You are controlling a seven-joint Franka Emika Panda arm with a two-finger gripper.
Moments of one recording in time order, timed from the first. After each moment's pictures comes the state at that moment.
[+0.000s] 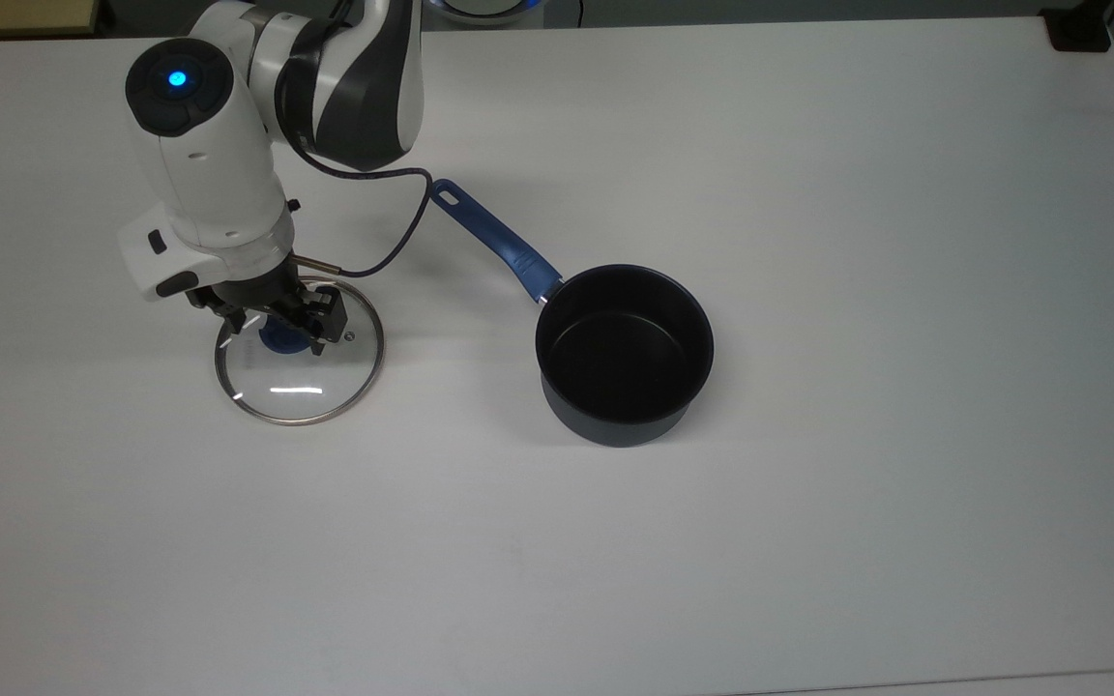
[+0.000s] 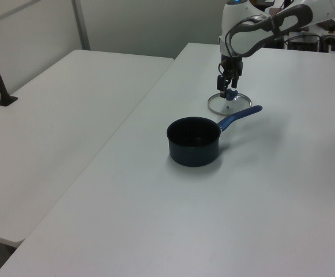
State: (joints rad) arm -0.04 0.51 -0.19 -1.60 0.03 2.18 -0.01
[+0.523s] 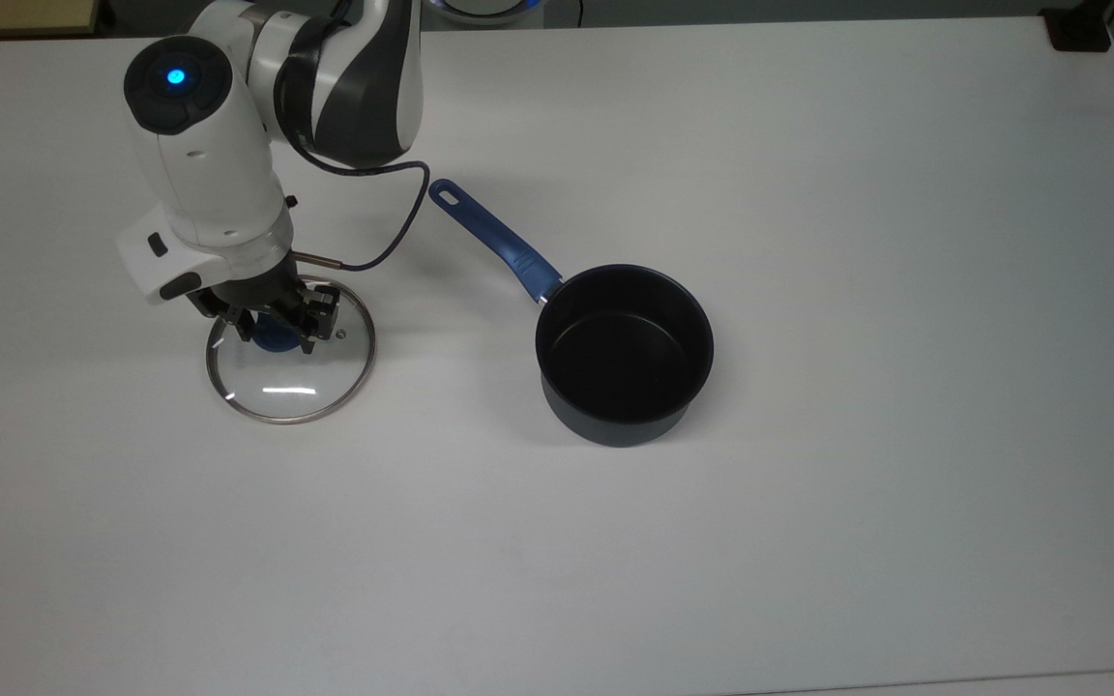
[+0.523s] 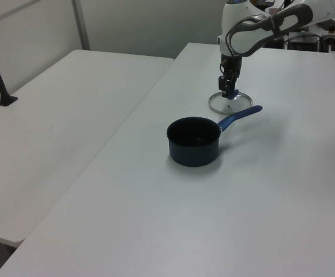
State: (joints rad) arm -0.04 0.51 -0.19 -1.60 0.03 2.18 -0.07
